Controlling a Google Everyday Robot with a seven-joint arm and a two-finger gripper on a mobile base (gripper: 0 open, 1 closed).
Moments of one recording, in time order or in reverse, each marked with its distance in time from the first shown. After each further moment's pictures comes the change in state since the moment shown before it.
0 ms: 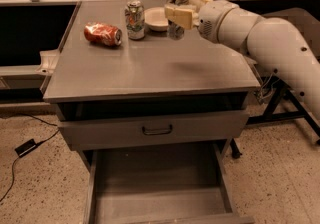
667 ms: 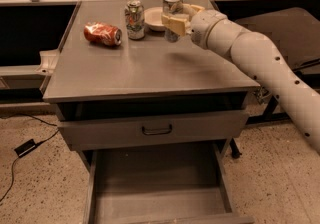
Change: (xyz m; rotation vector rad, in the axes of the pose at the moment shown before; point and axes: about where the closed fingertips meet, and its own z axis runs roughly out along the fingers) arm -0.032 0.018 0.036 -0.025 0.059 -0.091
